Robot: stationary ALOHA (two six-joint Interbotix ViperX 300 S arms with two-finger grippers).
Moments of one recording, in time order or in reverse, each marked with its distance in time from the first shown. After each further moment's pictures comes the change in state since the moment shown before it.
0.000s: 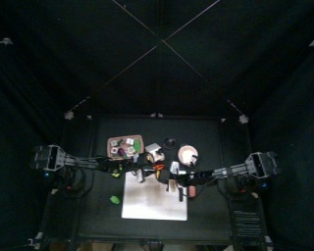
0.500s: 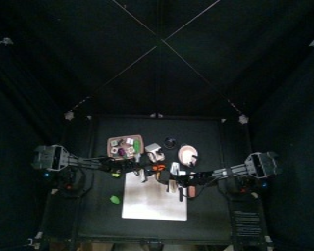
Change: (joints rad) left arm 0.002 0.066 -0.040 -0.048 0.012 -0.005; right arm 0.000 0.000 0.002 0.002 0.000 -0.002
